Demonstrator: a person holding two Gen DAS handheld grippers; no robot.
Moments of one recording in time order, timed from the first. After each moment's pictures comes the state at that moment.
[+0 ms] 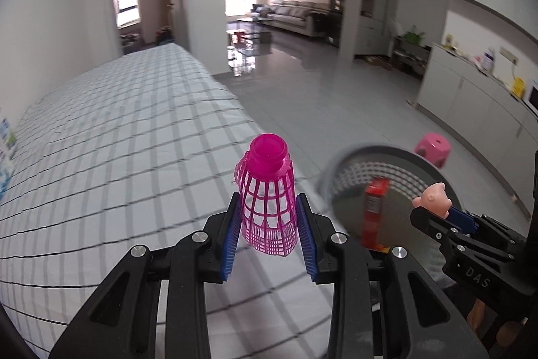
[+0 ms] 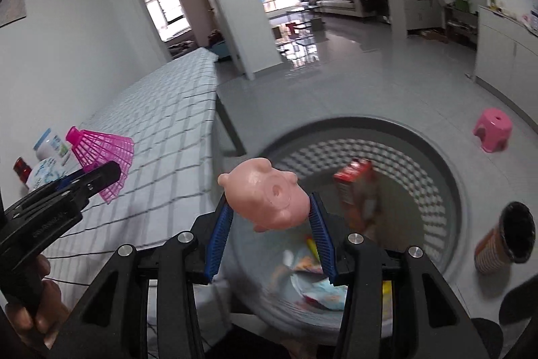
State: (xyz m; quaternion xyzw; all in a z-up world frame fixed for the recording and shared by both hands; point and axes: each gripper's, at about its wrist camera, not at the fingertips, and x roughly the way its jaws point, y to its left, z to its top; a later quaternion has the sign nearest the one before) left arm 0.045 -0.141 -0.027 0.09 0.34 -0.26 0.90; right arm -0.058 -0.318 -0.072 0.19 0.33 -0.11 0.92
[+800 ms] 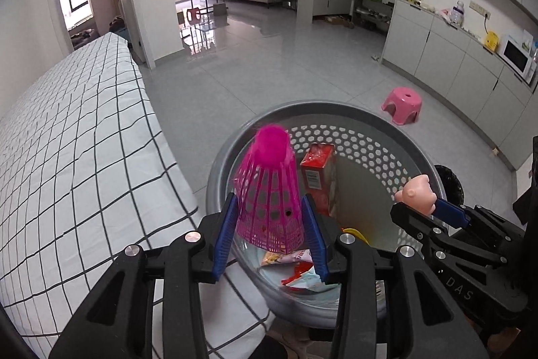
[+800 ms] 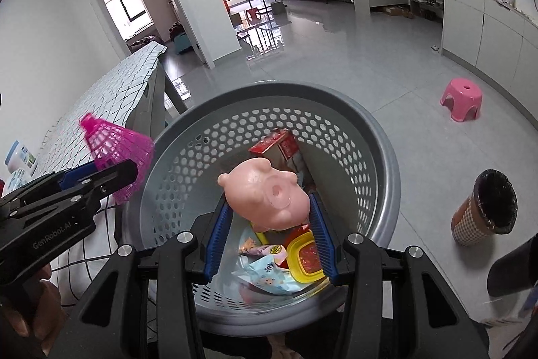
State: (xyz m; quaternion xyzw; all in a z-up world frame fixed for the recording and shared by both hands) left arm 0.036 -0.245 -0.070 0.15 0.39 -0.33 0.85; right arm -0.084 -0.378 -0.111 0.21 0.37 -0.16 0.89
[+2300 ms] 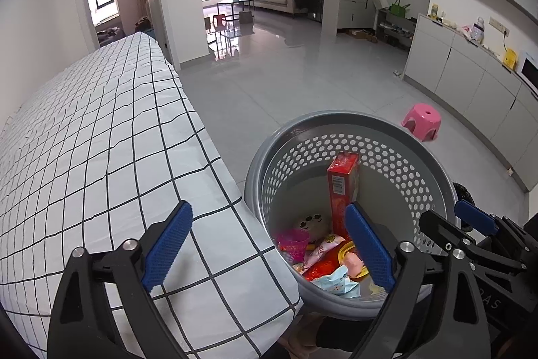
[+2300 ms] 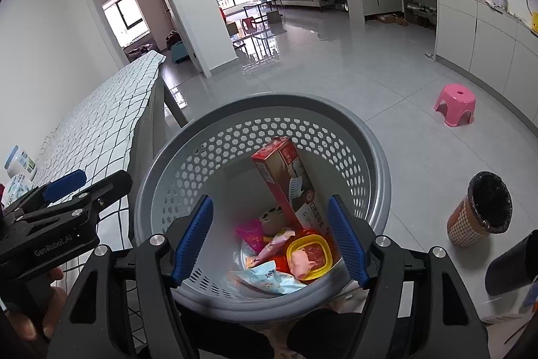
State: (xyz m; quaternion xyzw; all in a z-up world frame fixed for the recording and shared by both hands) left arm 0.033 -0.215 -0.061 0.13 0.37 -0.28 0.88; right arm -0.098 -0.368 -0.093 0.21 0.35 -0.17 0.90
